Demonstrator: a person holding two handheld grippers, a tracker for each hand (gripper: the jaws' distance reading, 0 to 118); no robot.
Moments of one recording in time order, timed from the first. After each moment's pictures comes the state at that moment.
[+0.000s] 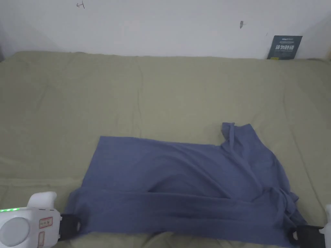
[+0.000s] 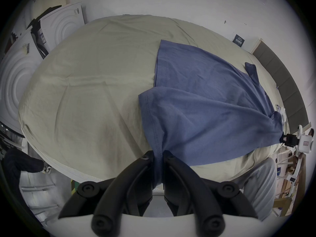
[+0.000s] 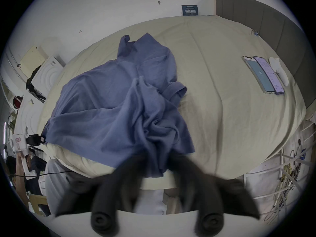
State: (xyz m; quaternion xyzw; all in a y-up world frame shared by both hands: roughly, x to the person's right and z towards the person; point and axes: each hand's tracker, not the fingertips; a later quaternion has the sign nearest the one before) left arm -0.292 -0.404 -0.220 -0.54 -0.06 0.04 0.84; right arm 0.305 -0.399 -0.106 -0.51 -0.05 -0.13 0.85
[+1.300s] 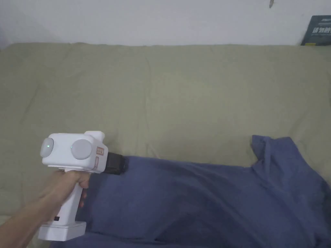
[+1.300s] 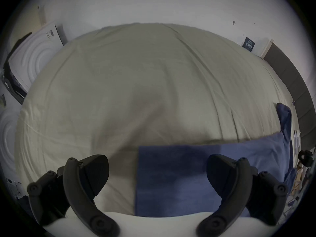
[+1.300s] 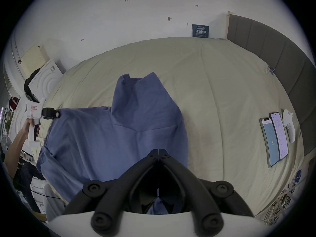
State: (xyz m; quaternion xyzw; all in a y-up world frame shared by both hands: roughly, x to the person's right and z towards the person) left arm -0.191 -0.429 -0.496 -0.54 -0.08 -0.04 0.84; right arm 0.334 -0.377 -0.261 -0.46 -0.04 -0.09 0.88
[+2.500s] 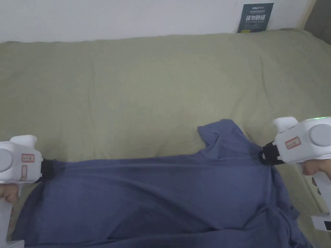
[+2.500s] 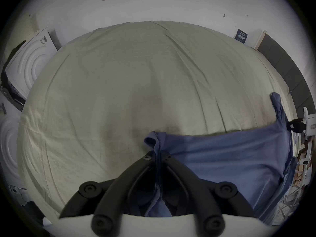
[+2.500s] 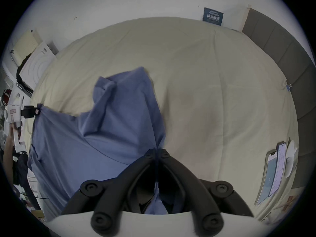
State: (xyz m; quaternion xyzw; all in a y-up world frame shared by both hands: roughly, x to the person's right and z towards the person) left arm -0.209 -0.409 -0.492 -0.52 -0.09 -0.02 0.85; right arm 0.363 -0.383 -0.355 -0.52 -0.02 -0.05 0.85
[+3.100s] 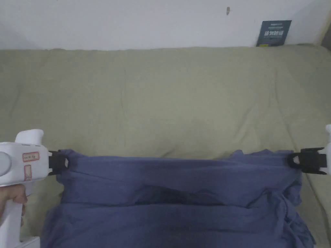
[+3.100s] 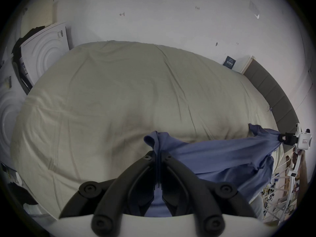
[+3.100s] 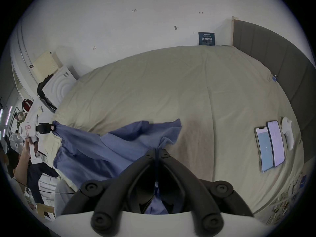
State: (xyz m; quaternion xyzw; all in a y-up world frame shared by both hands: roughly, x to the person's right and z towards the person) left arm -0.264 -0.335 -0.351 -0.45 -0.11 0.05 0.89; right arm 0.353 -0.318 -0.209 -0.42 0.02 -0.12 0.90
